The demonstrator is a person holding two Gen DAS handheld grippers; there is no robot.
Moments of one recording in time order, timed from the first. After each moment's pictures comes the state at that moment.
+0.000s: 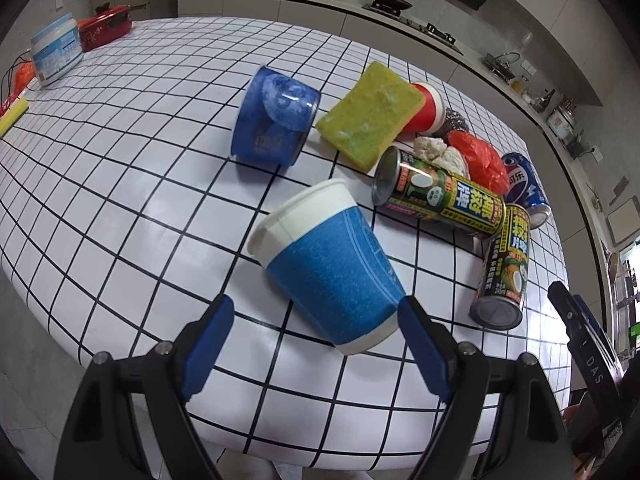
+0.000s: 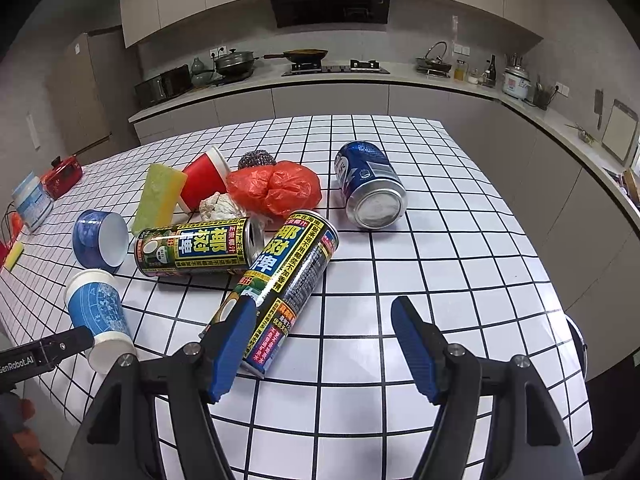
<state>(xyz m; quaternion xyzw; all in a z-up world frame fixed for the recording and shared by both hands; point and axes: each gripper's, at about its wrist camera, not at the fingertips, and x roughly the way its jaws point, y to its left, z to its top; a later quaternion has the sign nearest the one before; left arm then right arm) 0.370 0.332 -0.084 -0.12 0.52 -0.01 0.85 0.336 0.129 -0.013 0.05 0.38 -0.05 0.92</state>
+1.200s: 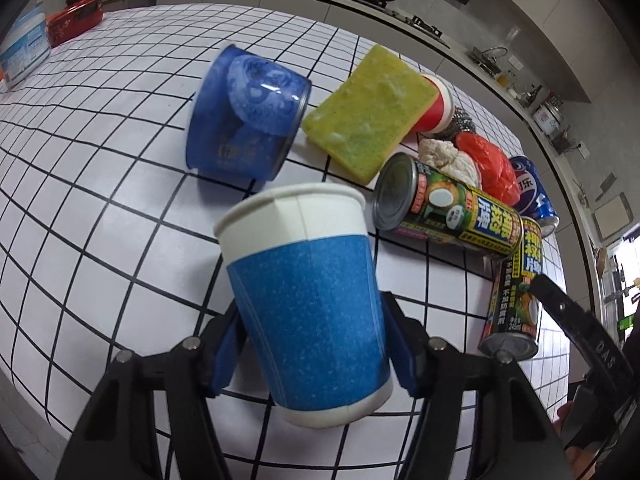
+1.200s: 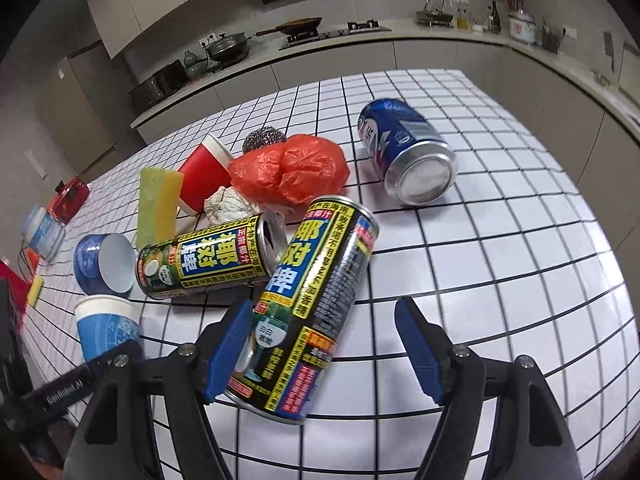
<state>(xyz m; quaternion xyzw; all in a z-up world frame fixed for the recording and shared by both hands) 0.407 0.345 -0.108 -0.13 0.52 -0.06 0.84 0.389 0.130 -0.041 0.15 0.43 -0.01 0.89</state>
